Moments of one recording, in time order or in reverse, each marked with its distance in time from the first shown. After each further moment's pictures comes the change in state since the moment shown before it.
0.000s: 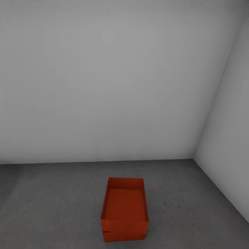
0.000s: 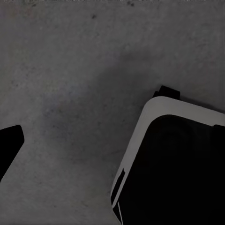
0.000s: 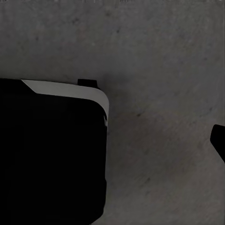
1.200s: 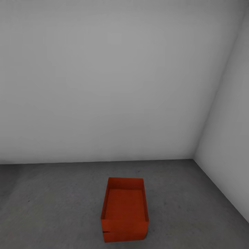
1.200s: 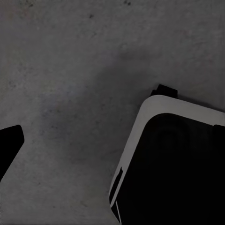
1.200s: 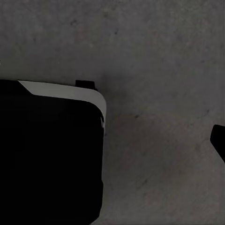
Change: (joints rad) left arm 0.001 -0.007 -0.002 0.000 -0.006 0.001 0.000; right arm 0.000 -0.007 0.006 -0.006 0.003 0.002 -0.001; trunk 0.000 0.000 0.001
